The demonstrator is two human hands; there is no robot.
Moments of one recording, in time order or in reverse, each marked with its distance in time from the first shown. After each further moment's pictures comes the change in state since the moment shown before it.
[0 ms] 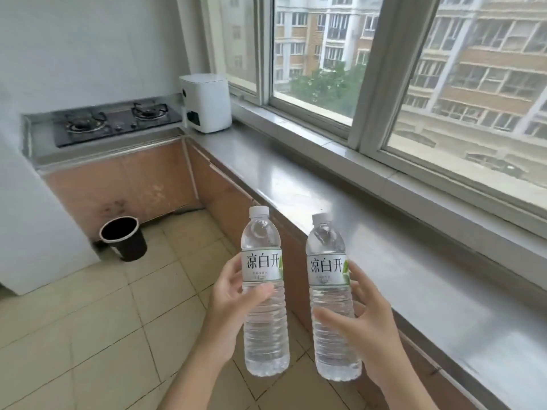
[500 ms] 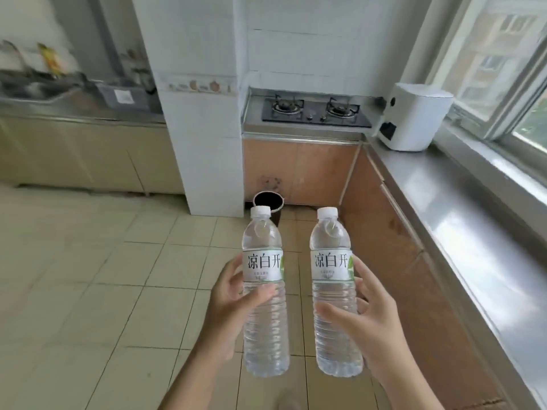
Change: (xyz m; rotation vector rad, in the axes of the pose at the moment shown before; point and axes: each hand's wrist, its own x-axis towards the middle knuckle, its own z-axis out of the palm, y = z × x) left_hand -0.011 0.039 -0.248 -0.080 0.700 0.123; right_hand 0.089 -0.043 0.296 -0.091 -0.693 -0.110
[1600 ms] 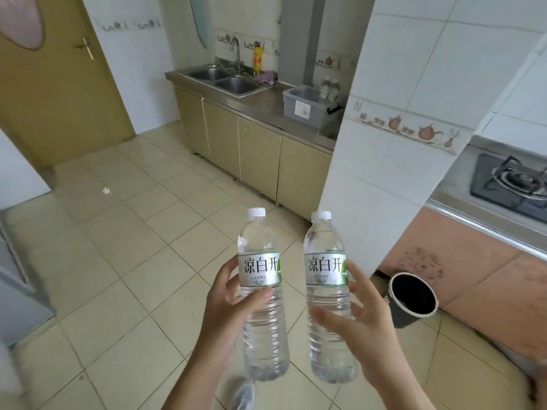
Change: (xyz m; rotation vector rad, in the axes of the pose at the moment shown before) left_hand 0.327 0.081 -0.294 -0.073 0.709 0.088; right_hand 0.406 -0.058 0.390 0.033 -0.644 -0.032
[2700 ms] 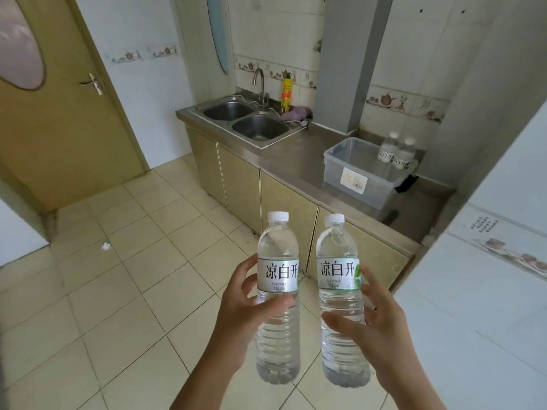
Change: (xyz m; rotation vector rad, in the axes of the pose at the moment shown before) left_hand 0.565 0.106 0.017 0.083 0.001 -0.016; right_hand 0.569 -0.077 0.115 -0.002 -0.062 -0.042
